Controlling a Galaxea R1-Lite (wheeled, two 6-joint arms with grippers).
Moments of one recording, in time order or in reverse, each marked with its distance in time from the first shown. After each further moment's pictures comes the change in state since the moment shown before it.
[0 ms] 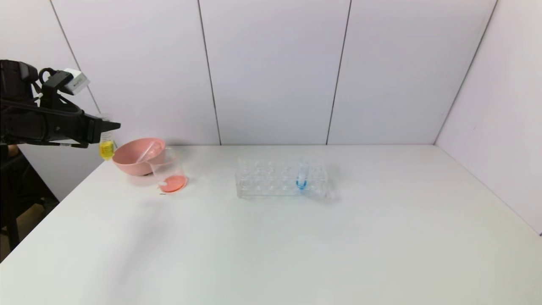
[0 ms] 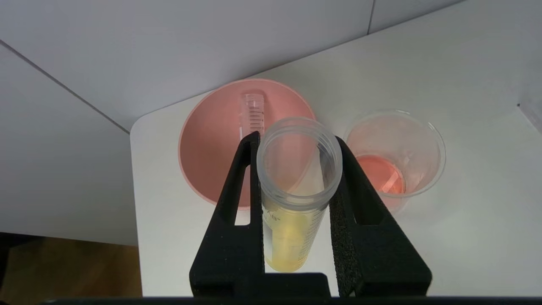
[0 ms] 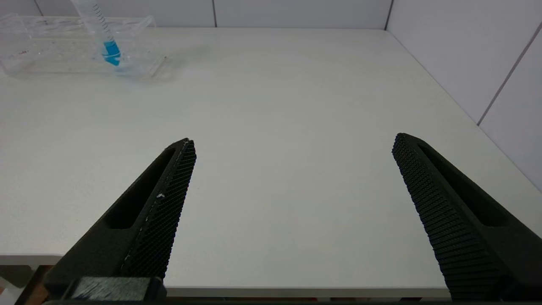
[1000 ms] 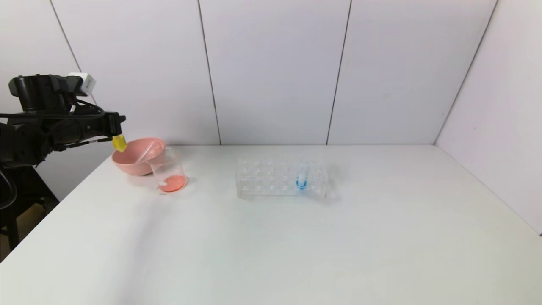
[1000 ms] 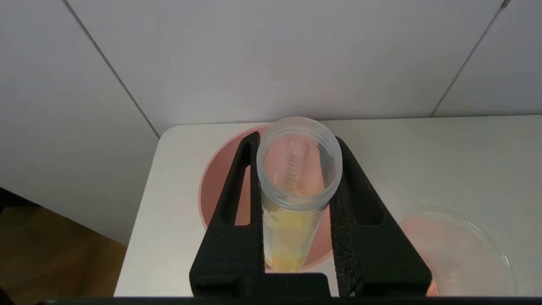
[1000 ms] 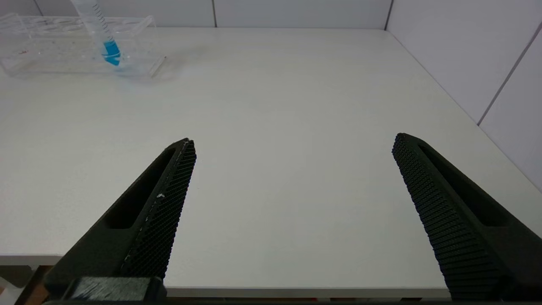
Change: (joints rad) left arm -0.081 0.093 0.112 -0.419 0.283 -0.301; right arm 0.000 0.000 0.000 0.000 0.000 0.000
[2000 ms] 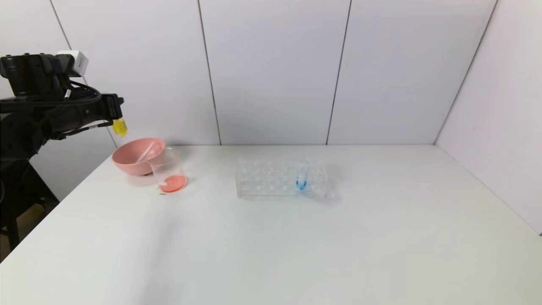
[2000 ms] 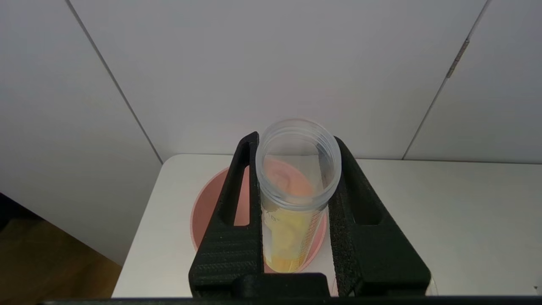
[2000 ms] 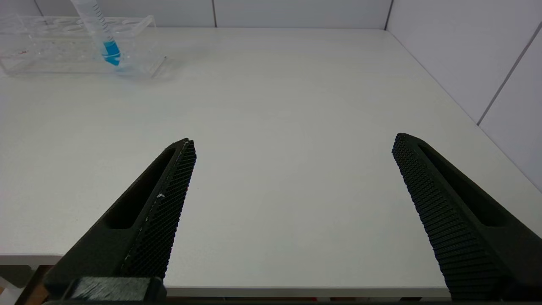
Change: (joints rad) left arm -0.062 -0.093 0.009 -0.021 0.112 -0.069; right arm 0.000 0.000 0.000 0.000 0.000 0.000
